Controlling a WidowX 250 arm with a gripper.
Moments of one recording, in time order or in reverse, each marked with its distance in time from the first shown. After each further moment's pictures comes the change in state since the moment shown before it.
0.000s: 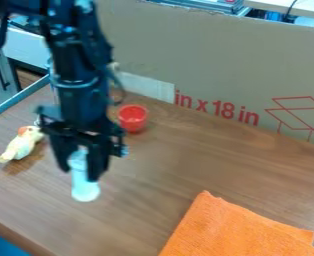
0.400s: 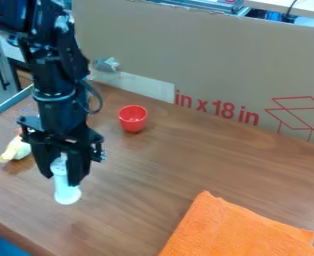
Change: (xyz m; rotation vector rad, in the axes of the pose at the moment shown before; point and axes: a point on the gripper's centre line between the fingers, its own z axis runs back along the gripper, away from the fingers) arm 0.005 0.025 -0.022 -0.001 -0.005 0.038
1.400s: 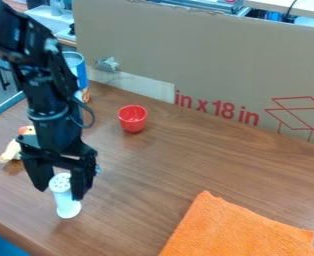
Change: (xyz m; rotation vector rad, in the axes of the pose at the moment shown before) arm 0.000 0.009 -0.021 -0.050 -0.008 0.028
